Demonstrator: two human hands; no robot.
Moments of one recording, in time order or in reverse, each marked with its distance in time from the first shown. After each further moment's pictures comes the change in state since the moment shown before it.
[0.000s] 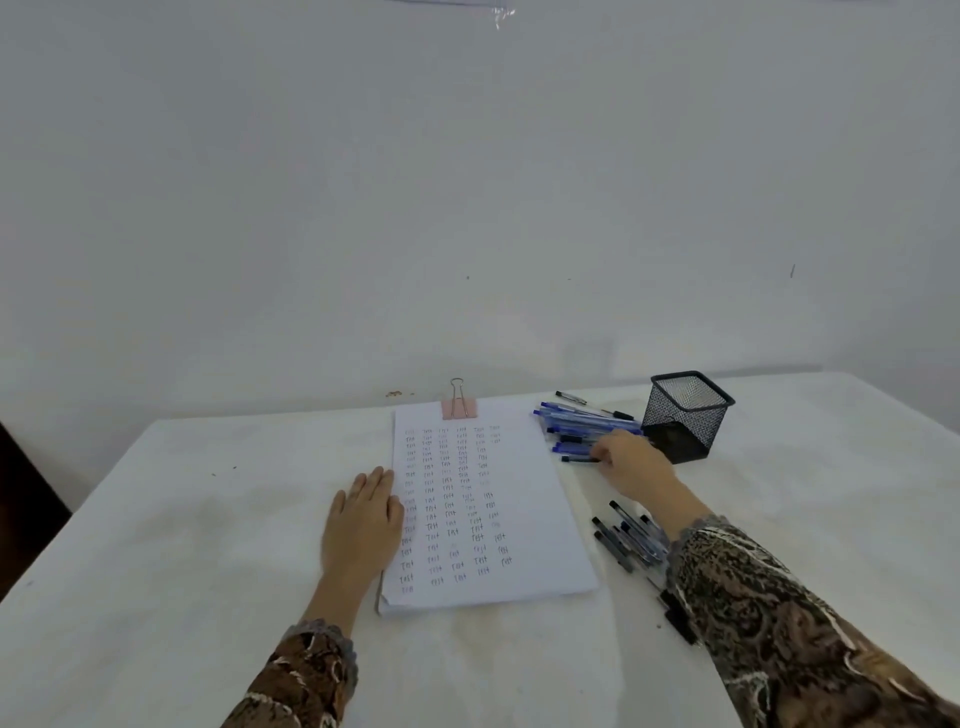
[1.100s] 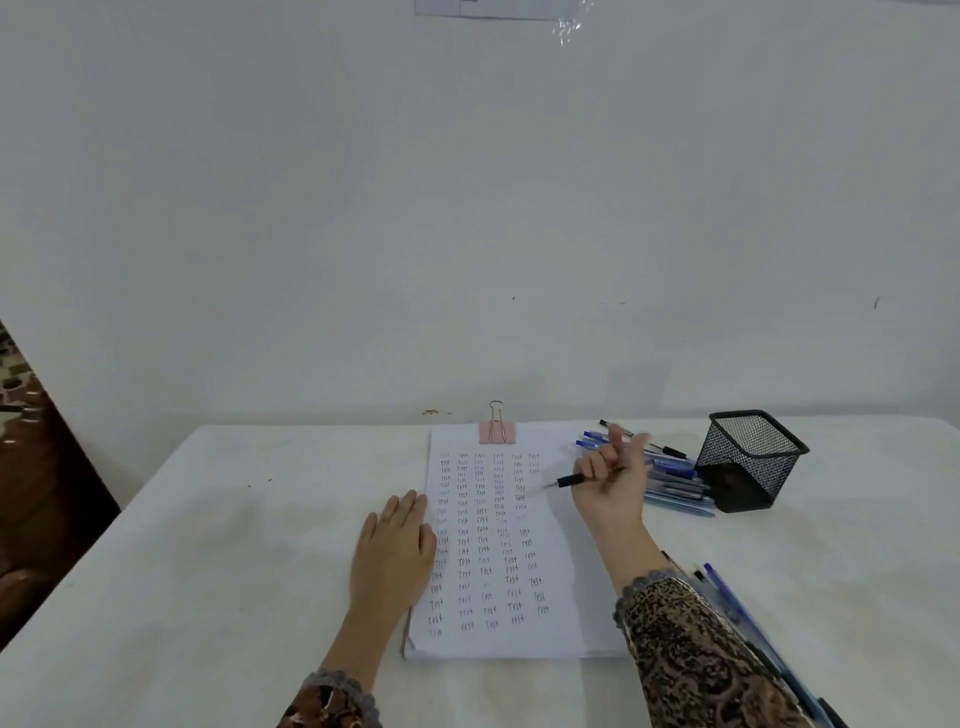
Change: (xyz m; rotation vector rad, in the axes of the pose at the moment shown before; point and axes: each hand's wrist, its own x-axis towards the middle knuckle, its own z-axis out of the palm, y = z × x) left_hand 0.002 -0.001 0.003 0.017 0.040 -0.004; right_hand 0.023 -0.095 0.017 2.633 0.149 0.212
